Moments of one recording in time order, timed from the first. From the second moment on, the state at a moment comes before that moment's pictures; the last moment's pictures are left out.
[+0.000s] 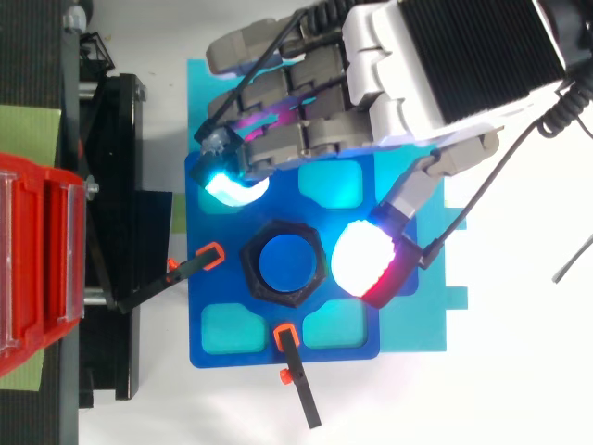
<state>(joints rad) -0.08 -2.31 -1.14 -2.67 -2.13 -1.36</state>
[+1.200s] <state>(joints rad) -0.06 -2.31 -1.14 -2.72 -2.10 -1.36</state>
